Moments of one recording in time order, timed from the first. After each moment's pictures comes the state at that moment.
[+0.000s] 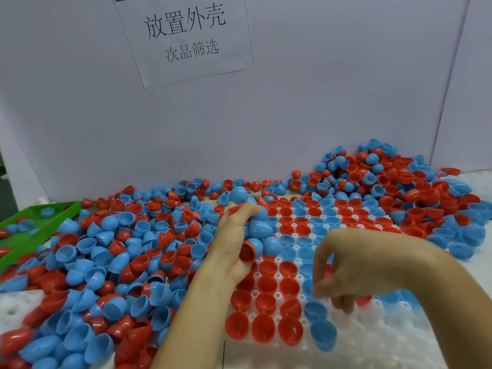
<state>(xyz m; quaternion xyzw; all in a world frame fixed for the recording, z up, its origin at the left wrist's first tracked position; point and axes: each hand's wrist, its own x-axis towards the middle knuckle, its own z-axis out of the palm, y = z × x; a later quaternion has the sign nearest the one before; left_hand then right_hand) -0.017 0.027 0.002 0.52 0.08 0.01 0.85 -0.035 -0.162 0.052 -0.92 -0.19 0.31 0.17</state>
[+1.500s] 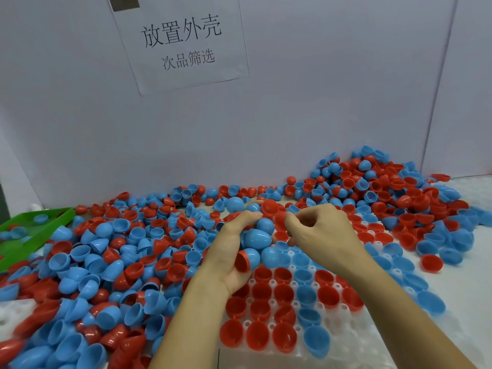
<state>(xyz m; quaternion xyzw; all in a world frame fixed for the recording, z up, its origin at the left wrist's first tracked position) -0.024 0.028 0.005 0.50 0.00 -0.07 0.87 -0.007 -0.133 0.018 -0.86 -0.12 -0.11 0.48</state>
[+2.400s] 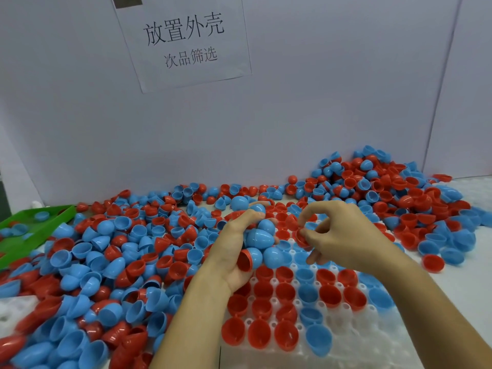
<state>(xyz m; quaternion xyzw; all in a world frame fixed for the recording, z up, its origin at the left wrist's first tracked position) -0.022 0.027 0.006 0.51 0.04 -0.06 0.86 -0.007 -0.161 0.028 -0.89 -0.18 -0.02 0.42</state>
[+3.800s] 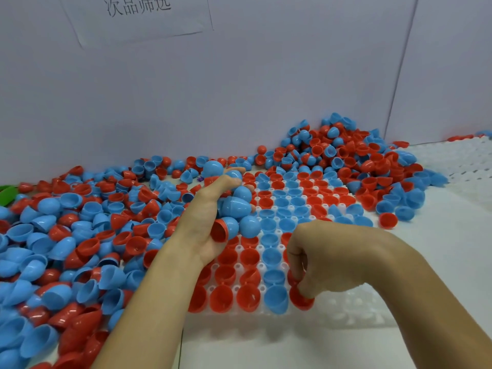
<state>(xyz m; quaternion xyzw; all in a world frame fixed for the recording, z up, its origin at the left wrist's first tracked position) -0.028 0.008 0.008 0.53 0.01 -0.04 0.85 -0.057 -0.175 0.031 -0.96 -0.19 0.20 0.09</state>
